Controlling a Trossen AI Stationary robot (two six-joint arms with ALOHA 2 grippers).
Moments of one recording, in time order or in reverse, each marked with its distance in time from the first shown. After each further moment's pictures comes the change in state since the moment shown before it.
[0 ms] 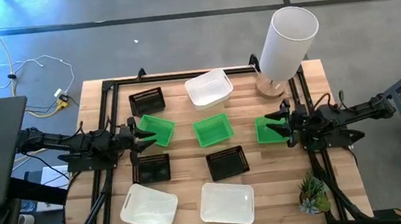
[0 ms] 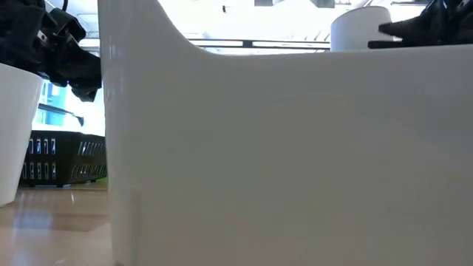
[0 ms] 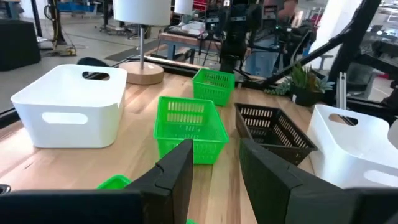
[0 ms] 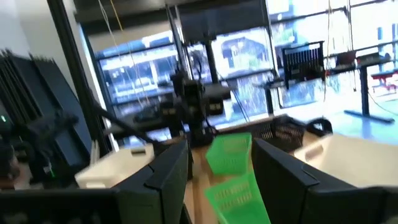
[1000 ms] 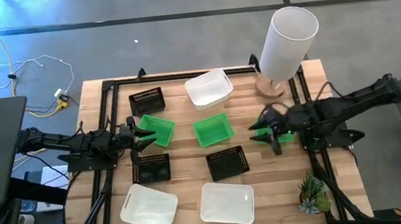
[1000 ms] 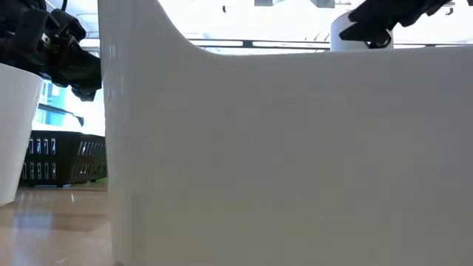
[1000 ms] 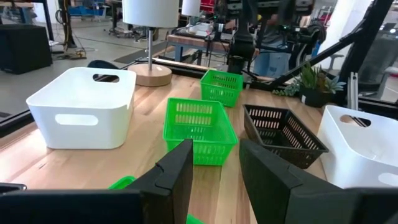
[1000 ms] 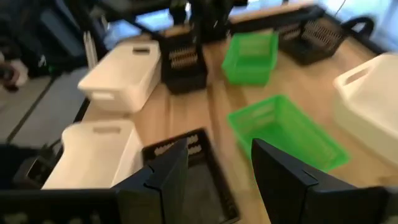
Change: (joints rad) left arm 0.000 0.000 0.000 0.000 -0.033 0.016; right arm 0.047 0.753 0.621 -0.510 -0.102 0.137
